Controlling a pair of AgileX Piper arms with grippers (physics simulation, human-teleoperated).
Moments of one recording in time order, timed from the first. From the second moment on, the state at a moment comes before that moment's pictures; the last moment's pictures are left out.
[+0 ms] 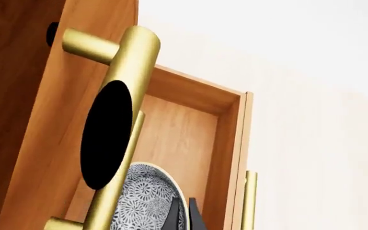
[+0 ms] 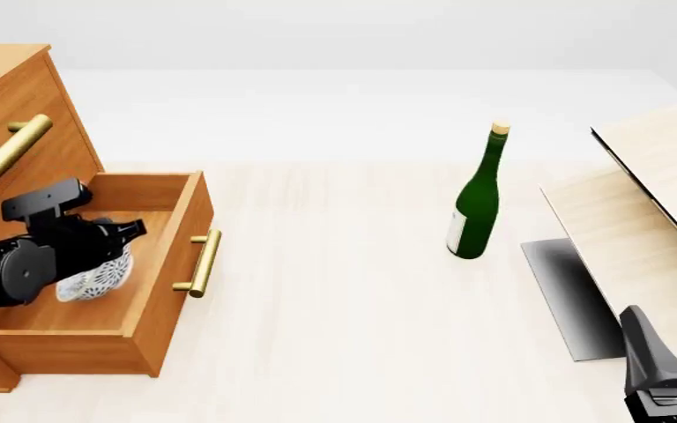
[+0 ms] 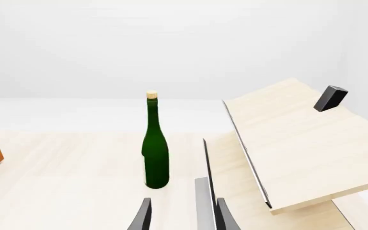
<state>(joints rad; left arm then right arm) 0.04 1.45 -0.64 -0.08 -0.29 0.00 0.00 -0.01 0.00 -0.01</state>
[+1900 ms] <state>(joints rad) -0.07 1.42 -0.67 -0.21 -0.38 0.00 0.00 -0.01 0.00 -0.01</state>
